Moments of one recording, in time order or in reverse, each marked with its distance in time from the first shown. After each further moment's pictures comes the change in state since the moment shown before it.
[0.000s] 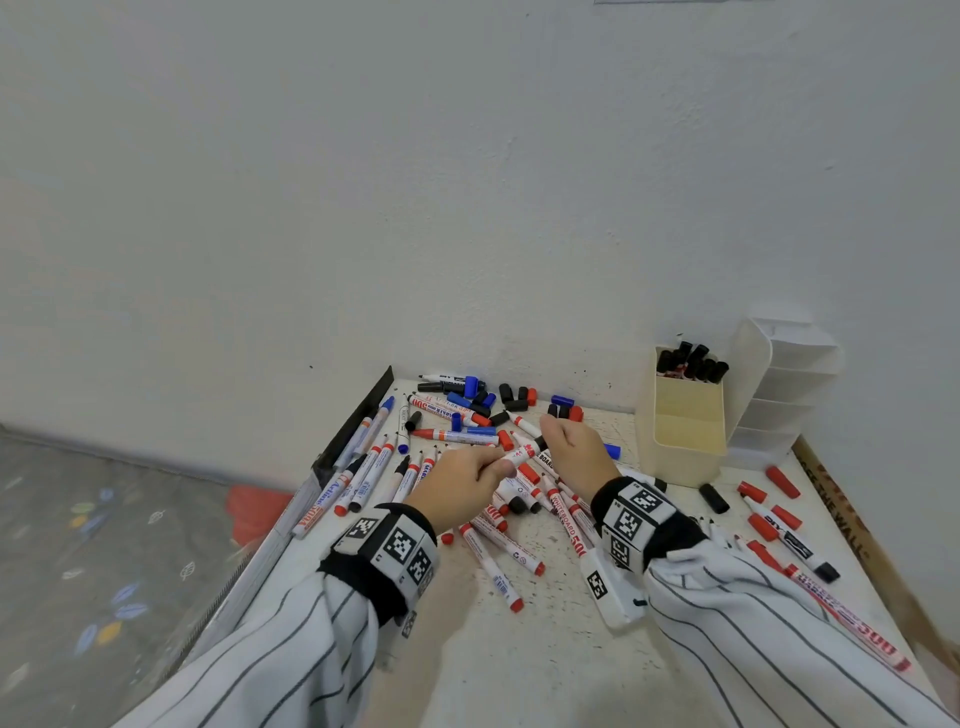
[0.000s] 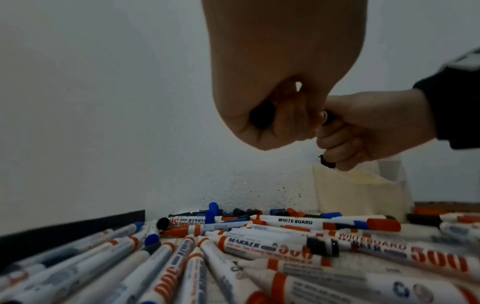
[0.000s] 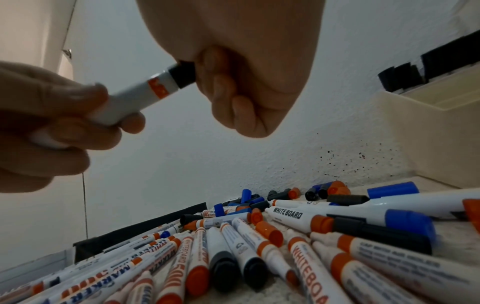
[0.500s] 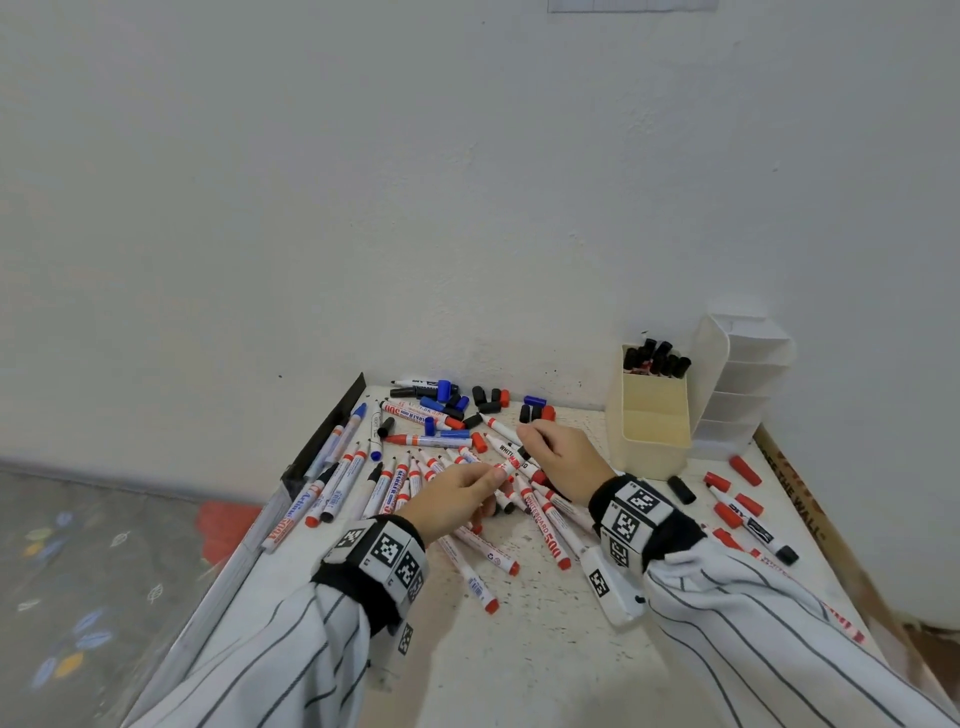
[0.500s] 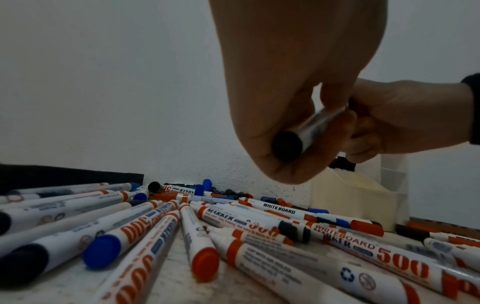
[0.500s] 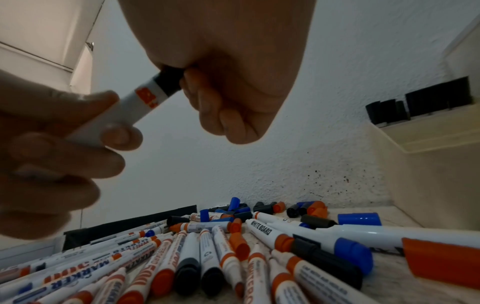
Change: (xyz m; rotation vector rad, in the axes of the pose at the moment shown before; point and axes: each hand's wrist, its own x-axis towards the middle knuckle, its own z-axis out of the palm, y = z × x) left_hand 0.005 0.002 0.019 -0.301 -0.201 -0.090; right_hand -0.006 0.017 -0.021 -0.139 -0.101 -0.147
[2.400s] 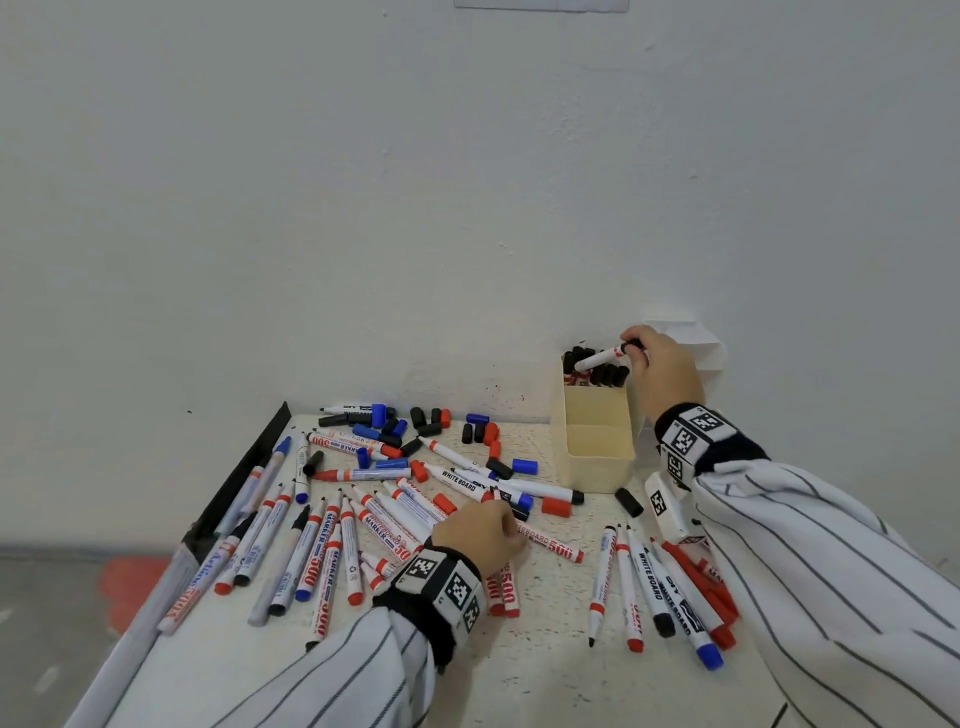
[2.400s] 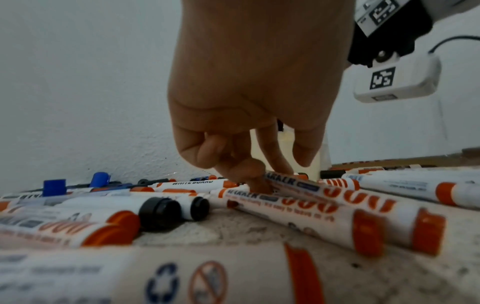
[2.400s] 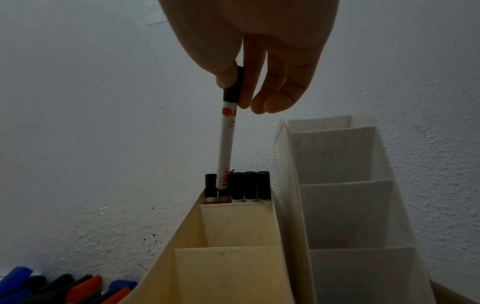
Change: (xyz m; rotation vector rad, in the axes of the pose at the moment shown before) left_hand 0.073 0.016 0.073 0.576 -0.019 -0.070; right_hand 0.040 0.079 -0.153 -0.347 0.659 0.090
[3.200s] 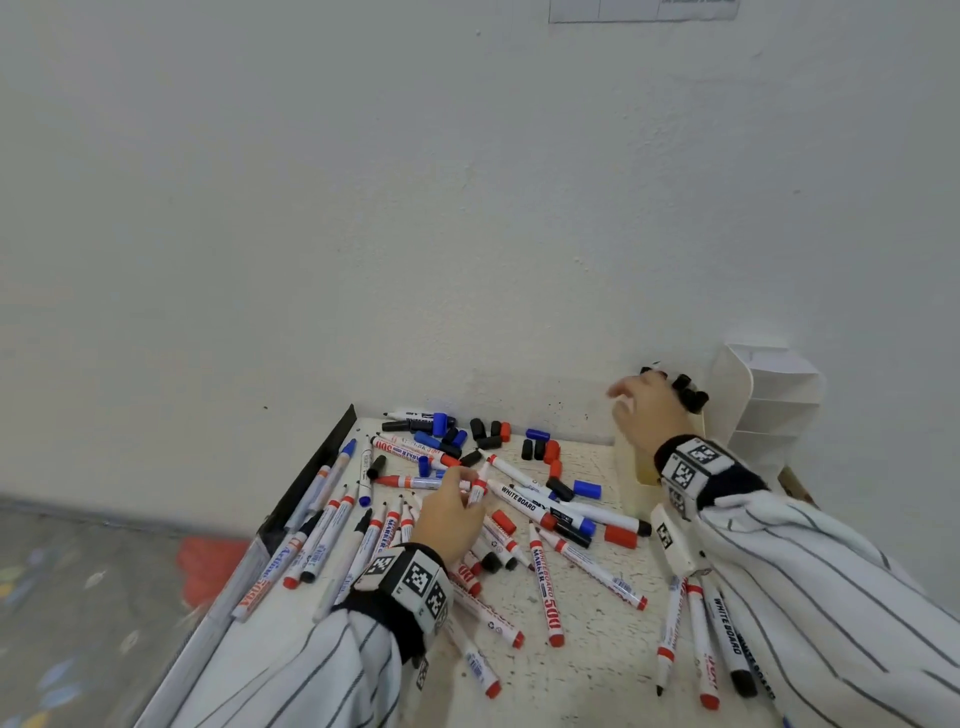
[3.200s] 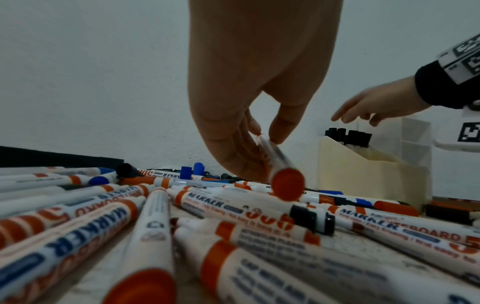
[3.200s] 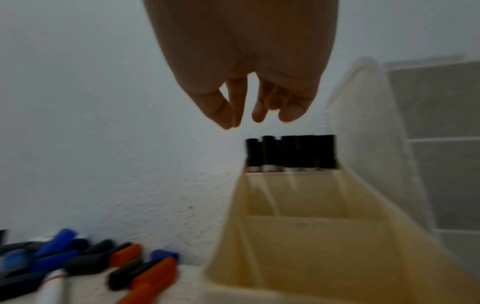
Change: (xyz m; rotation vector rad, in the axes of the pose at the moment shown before) left_hand -0.004 -0.072 -0.041 -0.587 0.338 -0.178; right_hand -0.009 -0.039 0.065 -0.139 -0.375 0.023
